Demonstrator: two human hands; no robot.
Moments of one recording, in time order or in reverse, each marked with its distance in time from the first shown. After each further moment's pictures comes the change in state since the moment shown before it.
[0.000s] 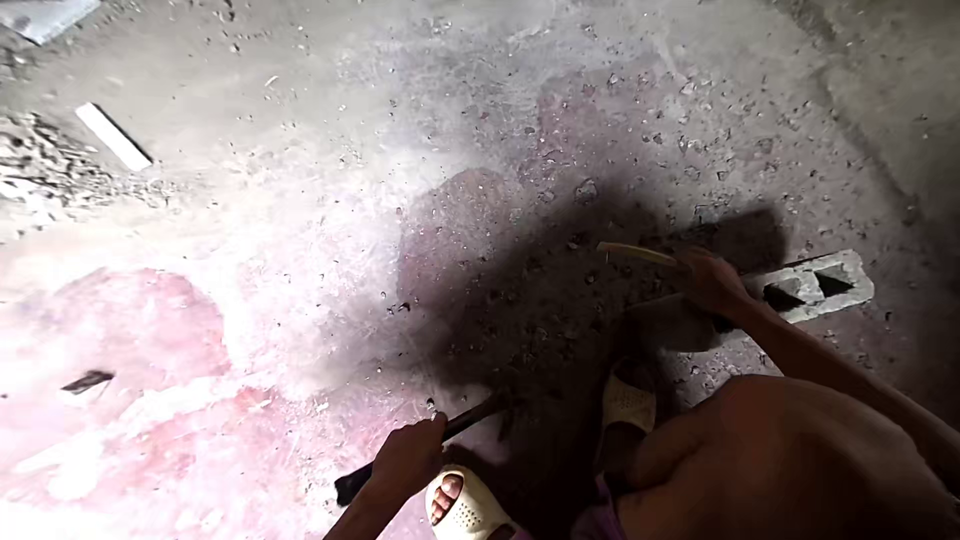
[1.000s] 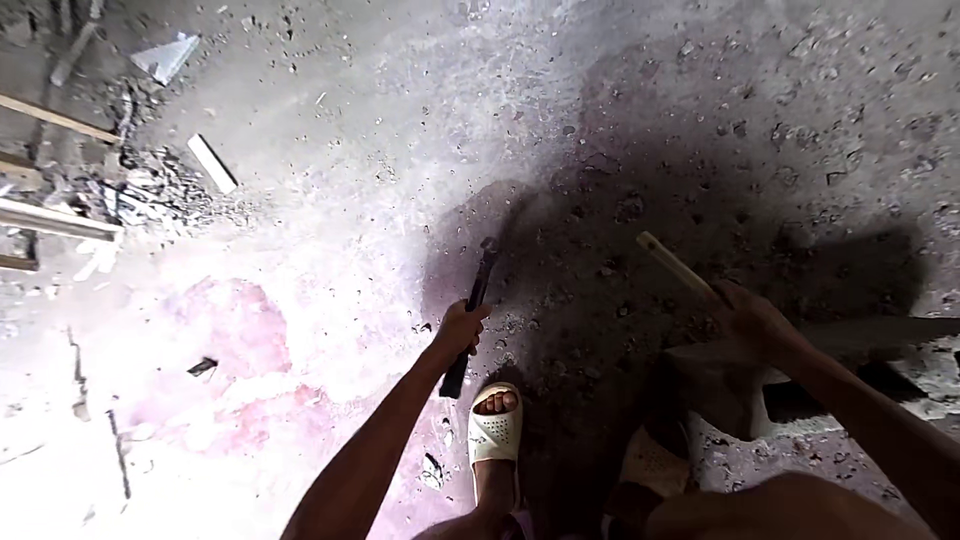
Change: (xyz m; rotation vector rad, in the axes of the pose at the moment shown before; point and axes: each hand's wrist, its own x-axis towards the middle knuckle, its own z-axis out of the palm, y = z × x) left_hand 0.121 0.035 -0.184 -1.353 0.318 -0.106; right_hand 0.049 -0.016 -0.022 0.272 -0.286 0.154
